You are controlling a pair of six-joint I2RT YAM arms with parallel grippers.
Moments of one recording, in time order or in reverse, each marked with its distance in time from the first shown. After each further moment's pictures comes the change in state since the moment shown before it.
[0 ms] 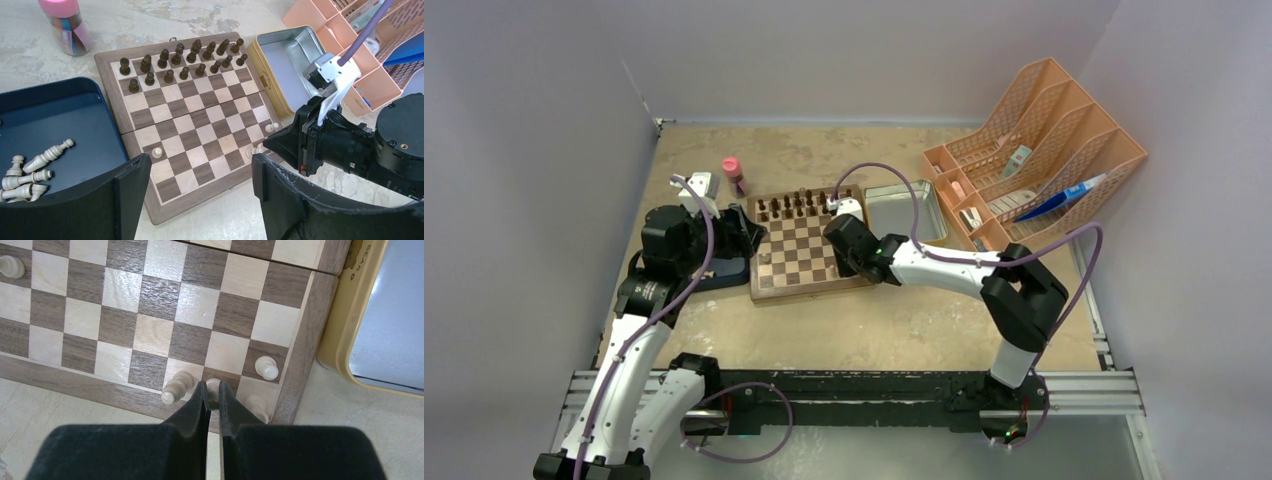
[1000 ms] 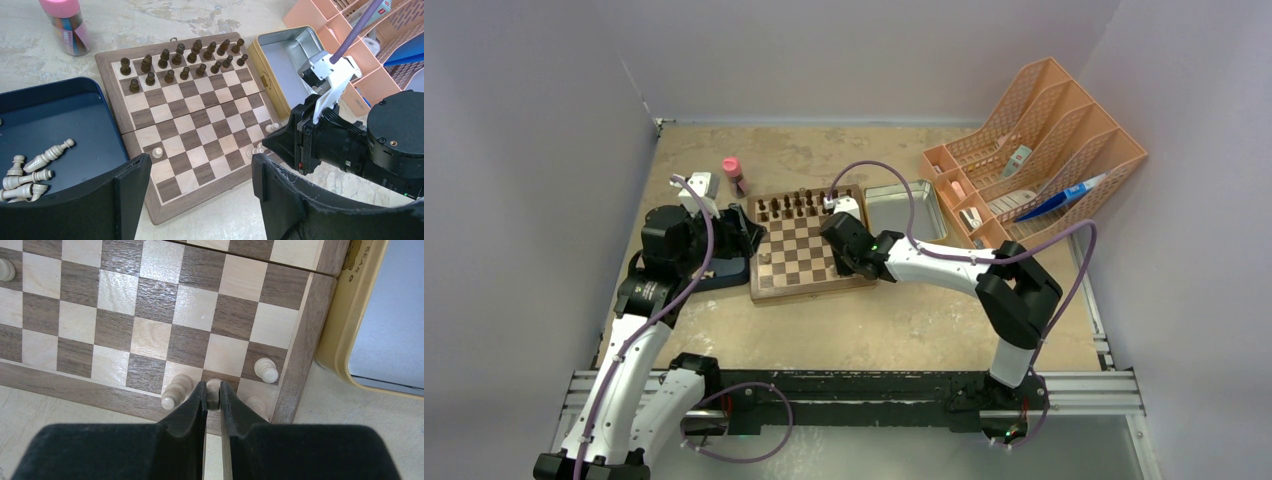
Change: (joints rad) left arm 0.000 0.000 0.000 0.000 -0.003 0.000; right arm 0.000 0.031 0.051 -0.055 0.012 0.005
